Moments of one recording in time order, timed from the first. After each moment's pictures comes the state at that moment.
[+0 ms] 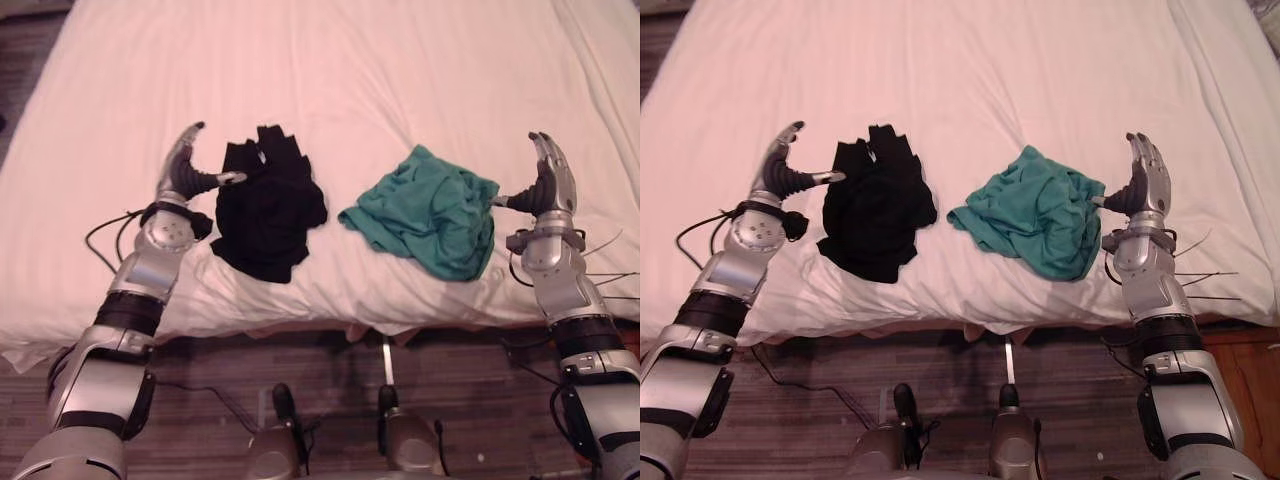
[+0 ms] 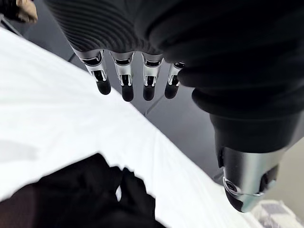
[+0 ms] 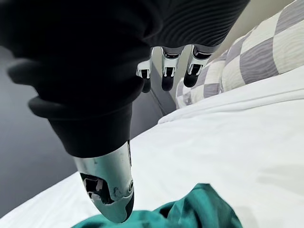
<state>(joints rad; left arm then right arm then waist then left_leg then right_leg) -0.72 0.58 -0.21 0.57 0.15 0.00 0.15 -0.60 -0.61 0.06 0.48 -0.41 0.00 -0.36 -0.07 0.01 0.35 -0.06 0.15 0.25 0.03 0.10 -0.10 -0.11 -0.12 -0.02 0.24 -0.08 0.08</state>
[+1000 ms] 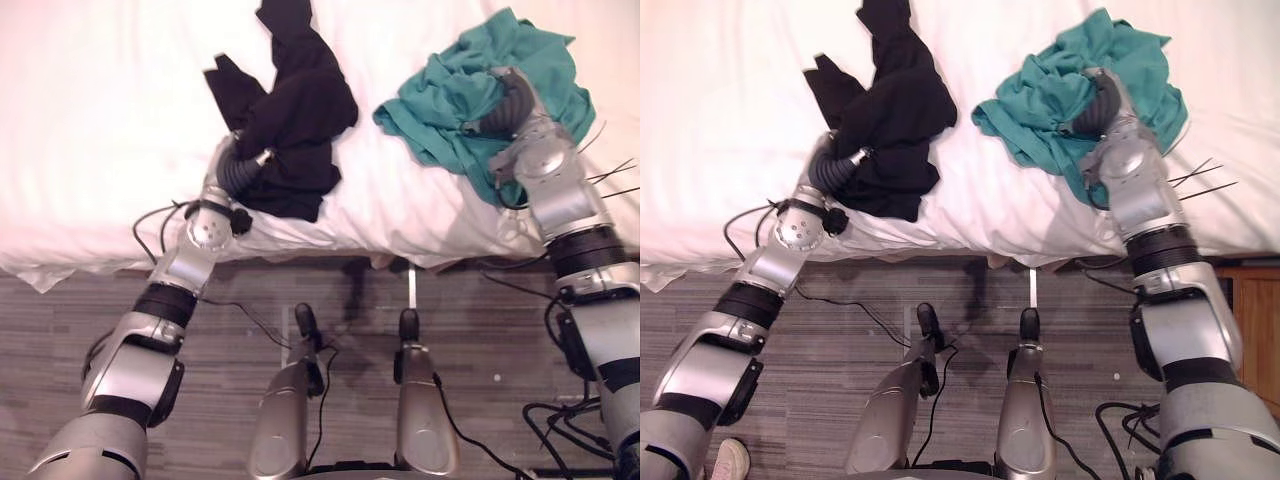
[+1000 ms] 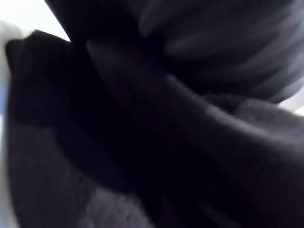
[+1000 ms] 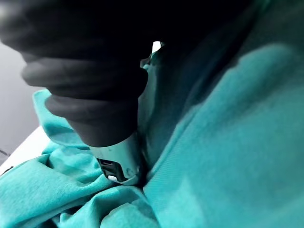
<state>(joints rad) -0.71 0.49 -0.31 0.57 0.11 -0.24 0.17 -1.05 -0.66 0.25 0.69 -0.16 0.17 0.05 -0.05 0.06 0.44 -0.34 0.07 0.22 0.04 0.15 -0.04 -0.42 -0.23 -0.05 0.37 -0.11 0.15</state>
